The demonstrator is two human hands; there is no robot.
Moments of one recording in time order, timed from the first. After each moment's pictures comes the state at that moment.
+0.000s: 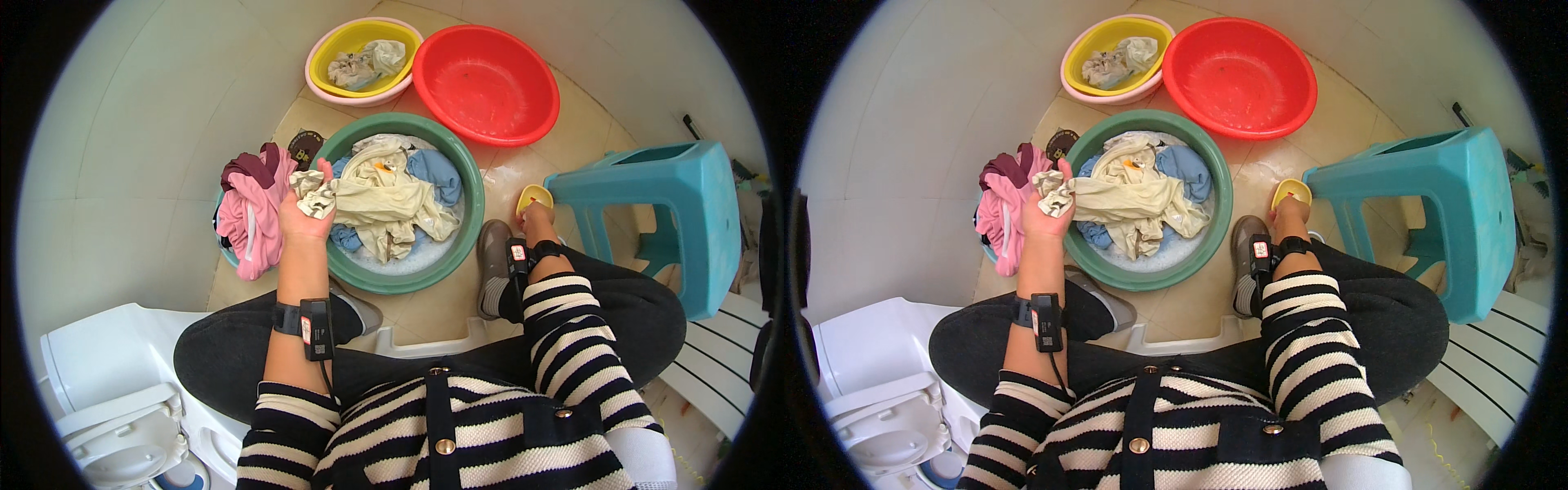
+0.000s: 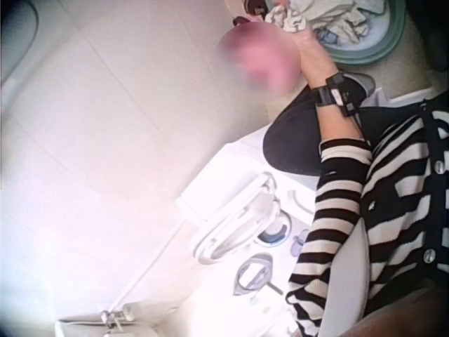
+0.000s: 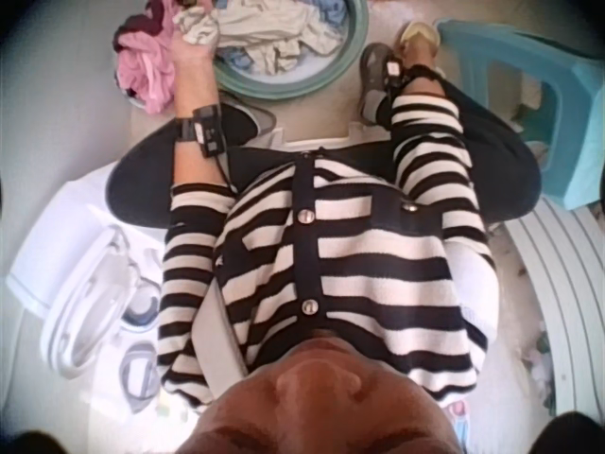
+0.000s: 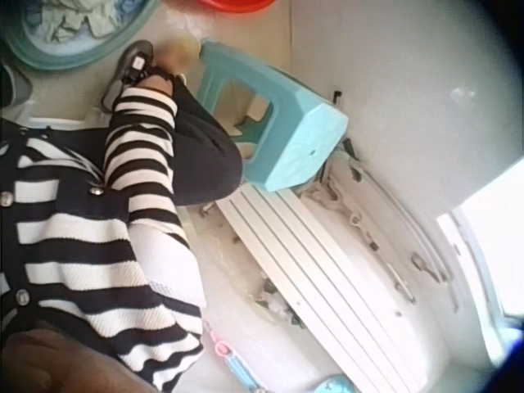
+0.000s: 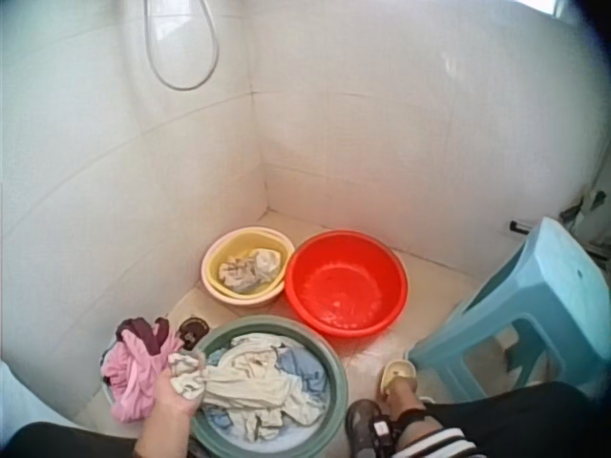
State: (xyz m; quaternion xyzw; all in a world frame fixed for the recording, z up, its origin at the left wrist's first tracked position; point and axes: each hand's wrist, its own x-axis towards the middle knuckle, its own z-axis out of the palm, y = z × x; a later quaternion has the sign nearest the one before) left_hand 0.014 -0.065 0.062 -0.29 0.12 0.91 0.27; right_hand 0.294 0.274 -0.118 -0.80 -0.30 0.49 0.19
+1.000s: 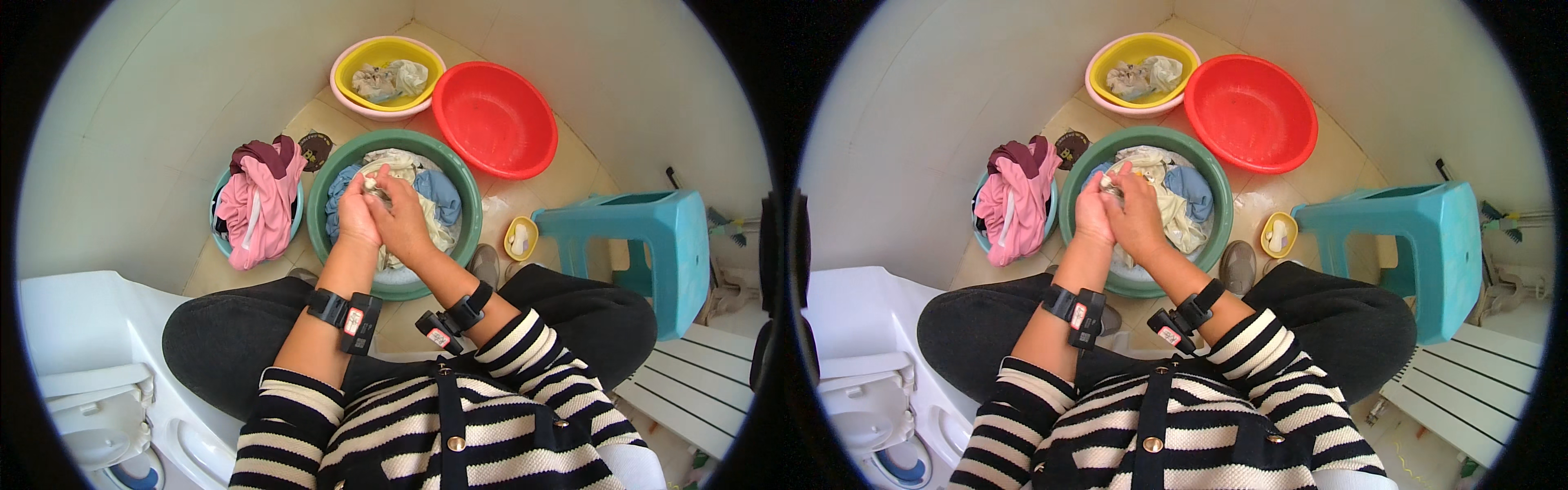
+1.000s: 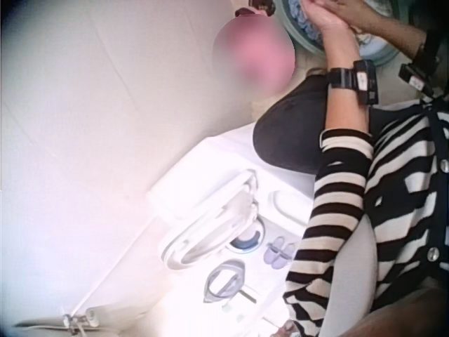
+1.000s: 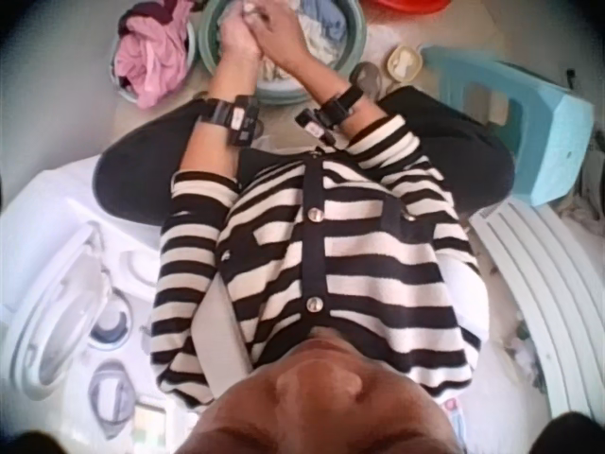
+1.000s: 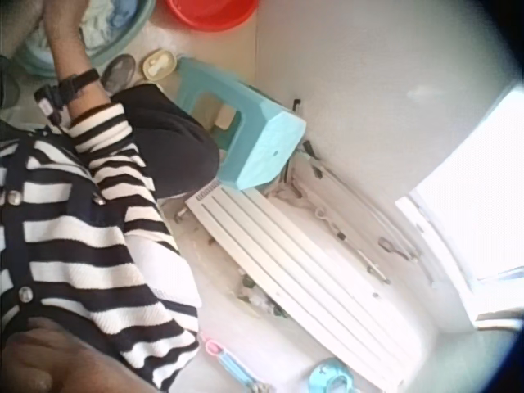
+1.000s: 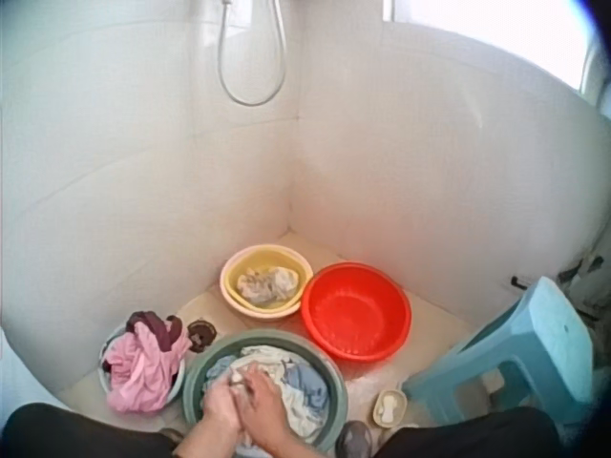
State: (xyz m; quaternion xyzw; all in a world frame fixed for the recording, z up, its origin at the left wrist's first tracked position) left_hand 0.067 -0.017 0.071 -0.23 0.23 0.86 0.39; right_hand 0.136 0.036 0.091 -0.17 -0.82 0.51 0.20
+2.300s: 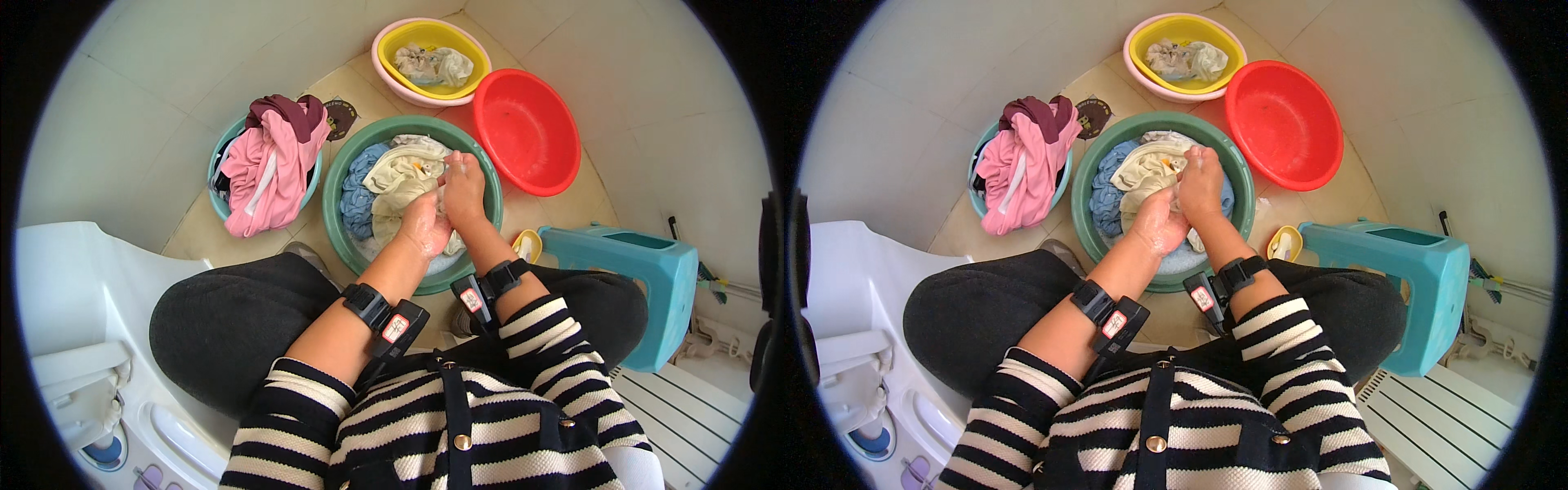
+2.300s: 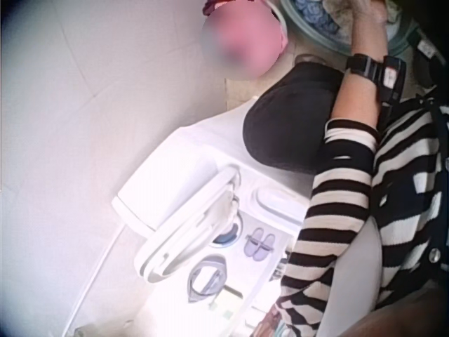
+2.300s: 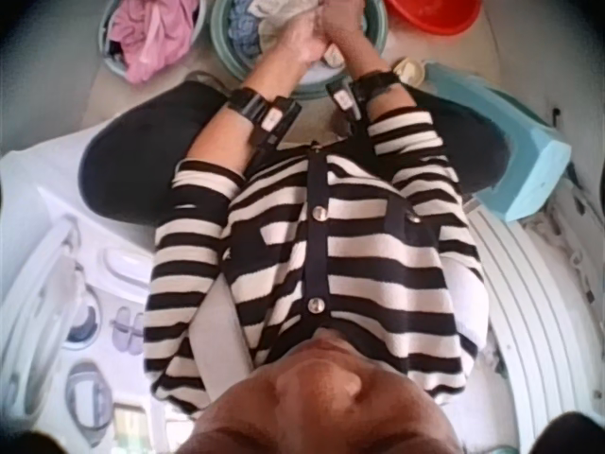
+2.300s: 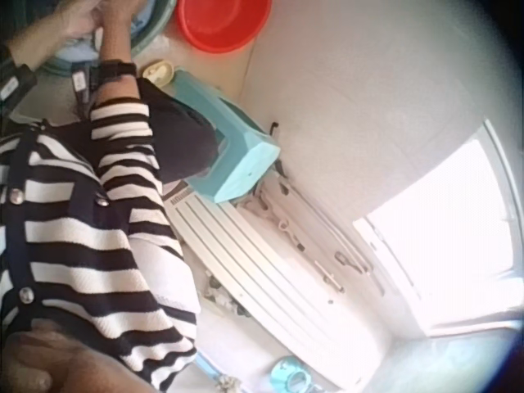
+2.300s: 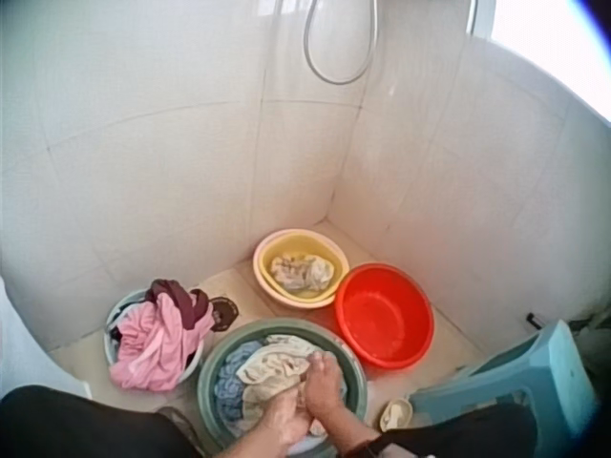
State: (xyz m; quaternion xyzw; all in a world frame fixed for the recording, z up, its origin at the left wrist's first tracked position) left_hand 0.102 0.001 0.054 -0.23 0.21 0.84 0.45; right_hand 0.099 0.083 0.058 -0.33 -0.75 0.55 0.17
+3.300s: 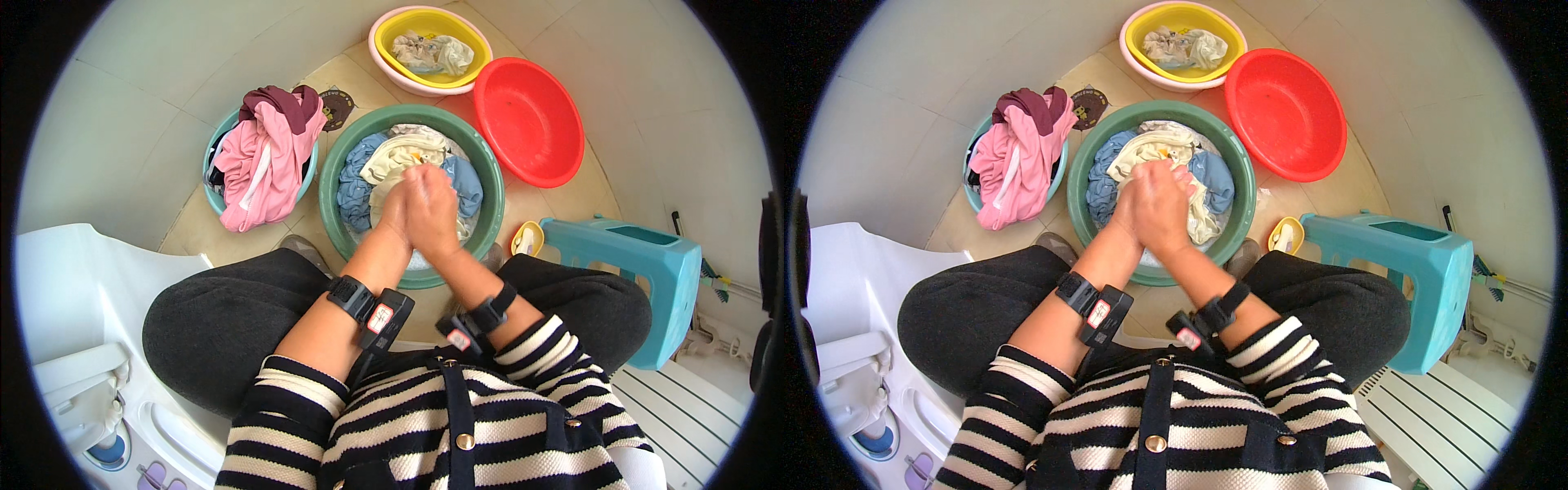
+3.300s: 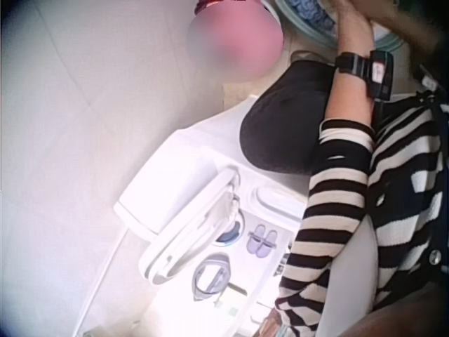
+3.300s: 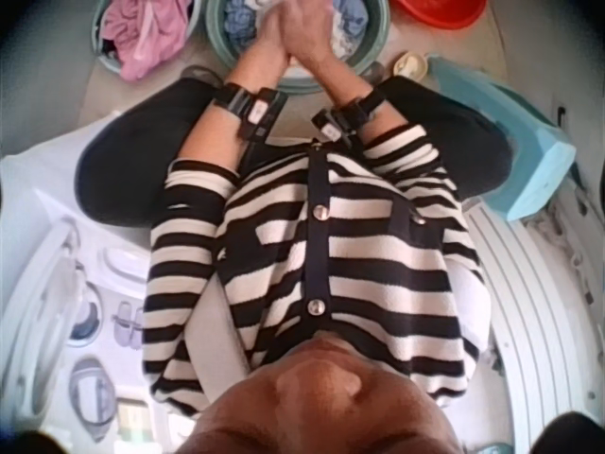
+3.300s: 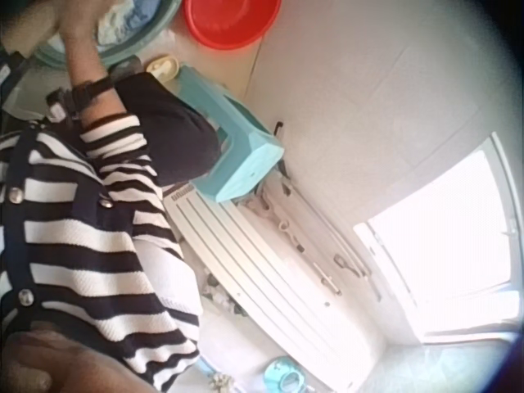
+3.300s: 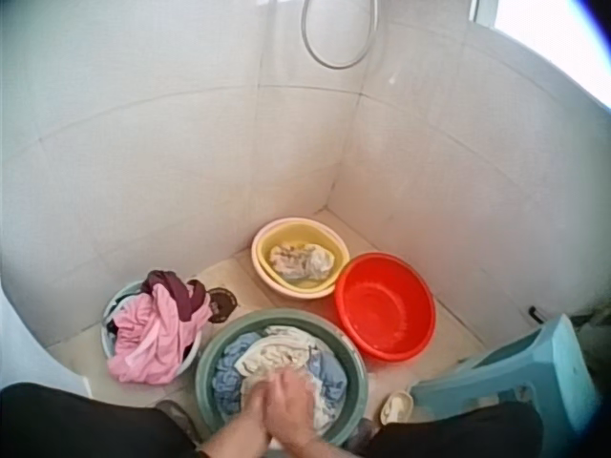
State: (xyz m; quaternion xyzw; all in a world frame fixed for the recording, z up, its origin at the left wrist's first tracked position) left_hand 0.090 -0.020 0.024 -0.12 0.12 0.86 0.48; right_hand 0.122 0.022 0.072 -0.20 -0.89 0.34 0.22
